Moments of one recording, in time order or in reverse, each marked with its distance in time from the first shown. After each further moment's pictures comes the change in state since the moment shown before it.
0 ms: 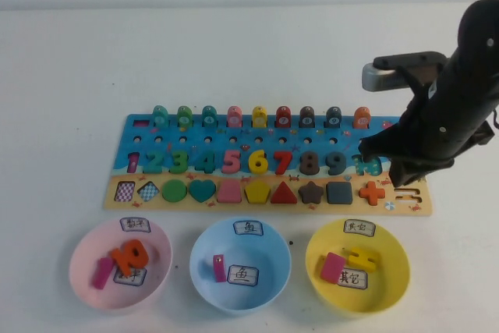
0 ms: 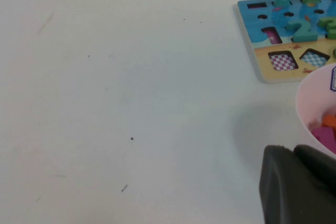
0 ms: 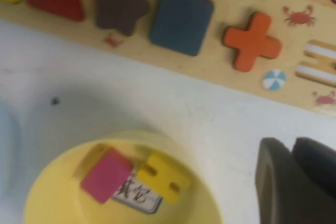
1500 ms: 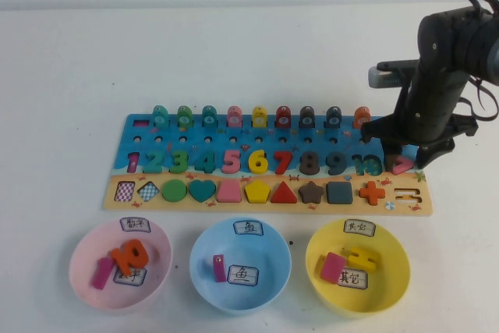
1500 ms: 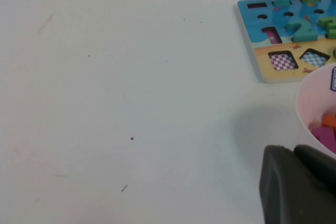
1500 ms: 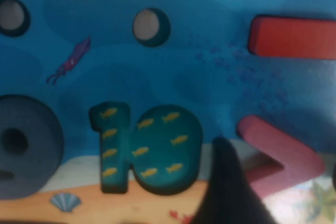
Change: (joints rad) right arm -0.103 0.415 -0.330 -0.136 0.025 0.150; left arm 0.000 0.000 0.000 0.000 0.000 0.000
